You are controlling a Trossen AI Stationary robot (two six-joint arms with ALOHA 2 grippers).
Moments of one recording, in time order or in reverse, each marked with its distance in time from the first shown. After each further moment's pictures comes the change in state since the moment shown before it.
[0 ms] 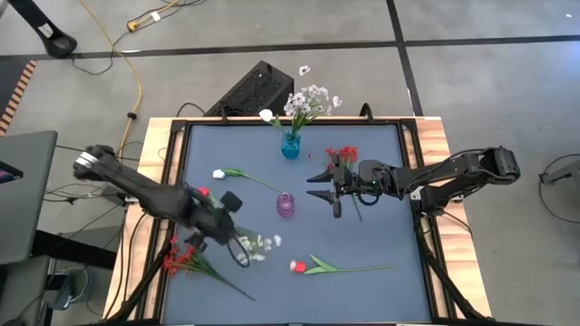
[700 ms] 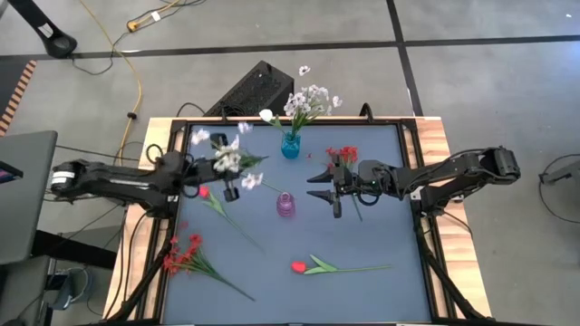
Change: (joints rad) left arm 0.575 -0.227 -0.636 1.982 0.253 0.075; right arm 0.000 0.000 0.000 -0.011 0.000 -0.005
